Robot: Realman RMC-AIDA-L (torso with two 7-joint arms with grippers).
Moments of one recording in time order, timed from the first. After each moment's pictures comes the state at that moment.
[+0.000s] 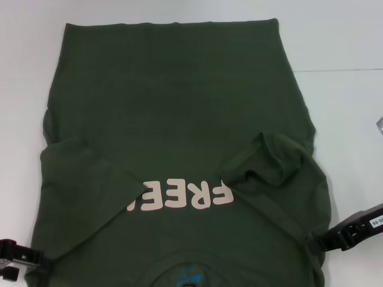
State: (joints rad) left arm -0.53 -2.06 0.55 1.06 2.80 1.83 -2.54; right arm 0.54 2.09 -0.88 -1.04 -2.50 -1.76 2.27
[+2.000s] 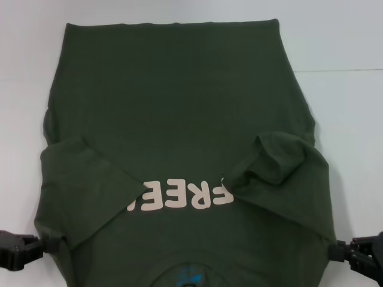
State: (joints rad) left arm -0.44 -2.05 0.20 0.78 2.57 1.75 -1.64; right arm 0.32 2.07 -0.31 -0.68 -2.32 -1.88 1.42
